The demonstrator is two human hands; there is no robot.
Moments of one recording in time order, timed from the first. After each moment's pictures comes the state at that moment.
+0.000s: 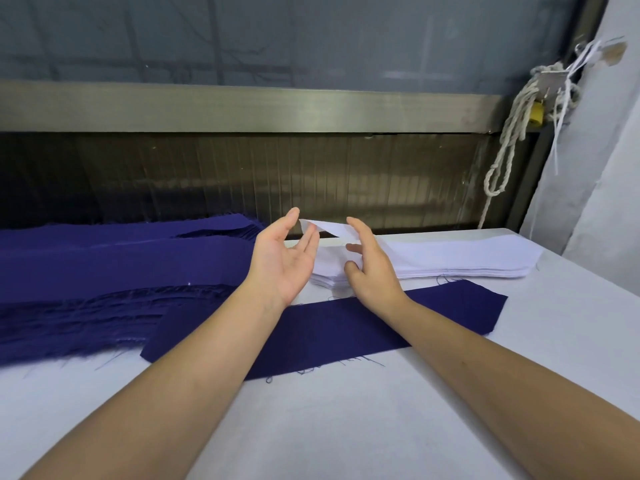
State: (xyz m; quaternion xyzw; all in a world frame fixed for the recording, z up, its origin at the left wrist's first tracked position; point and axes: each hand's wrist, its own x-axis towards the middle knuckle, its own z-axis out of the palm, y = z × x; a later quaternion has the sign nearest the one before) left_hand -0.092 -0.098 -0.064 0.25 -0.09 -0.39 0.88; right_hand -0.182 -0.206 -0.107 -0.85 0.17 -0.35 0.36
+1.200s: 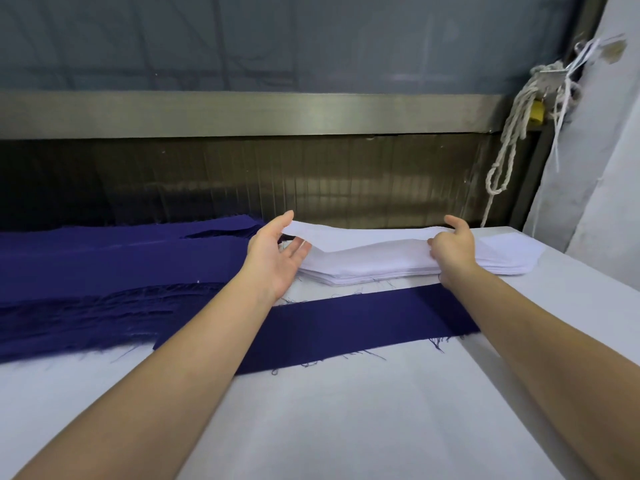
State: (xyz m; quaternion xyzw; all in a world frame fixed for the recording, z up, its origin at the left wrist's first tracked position) left_hand -0.087 -0.085 -0.056 0.38 -0.08 -0.33 0.86; right_hand -0.220 -0.289 -0.085 -0.58 0.43 -0.44 0.53
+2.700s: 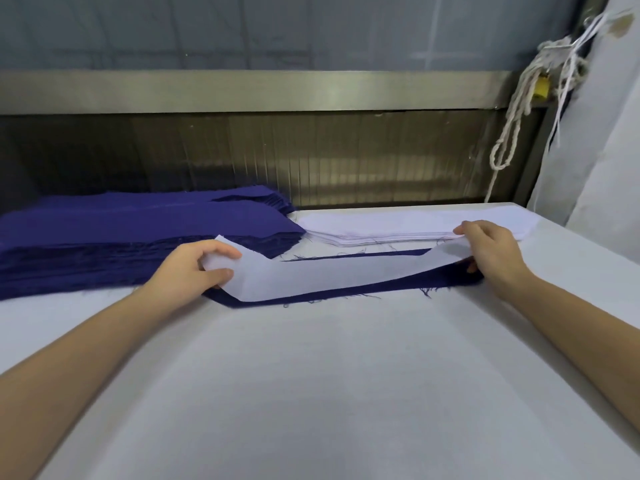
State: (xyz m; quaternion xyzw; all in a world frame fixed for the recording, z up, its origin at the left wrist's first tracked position) left_hand -0.072 0.074 -0.093 0.82 -0.37 -0.04 0.43; right_hand -0.315 -0.256 -0.102 -0.74 0.37 -0.38 0.41
